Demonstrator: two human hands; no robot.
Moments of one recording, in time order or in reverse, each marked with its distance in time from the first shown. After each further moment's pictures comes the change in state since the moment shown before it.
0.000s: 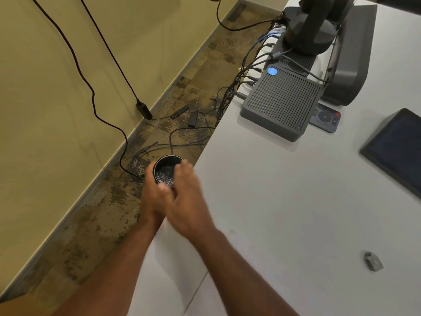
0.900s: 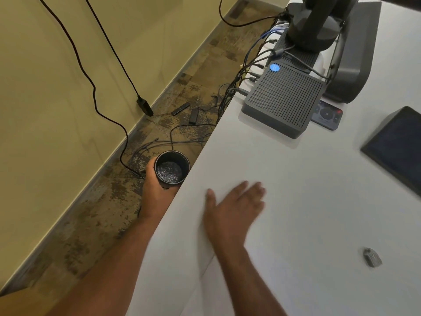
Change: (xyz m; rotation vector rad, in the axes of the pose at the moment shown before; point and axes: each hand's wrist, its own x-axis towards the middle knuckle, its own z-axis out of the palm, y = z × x) left_hand -0.005 0.001 0.002 0.076 0.040 0.025; right_hand -0.038 0.048 -0.018 -0.409 0.241 0.614
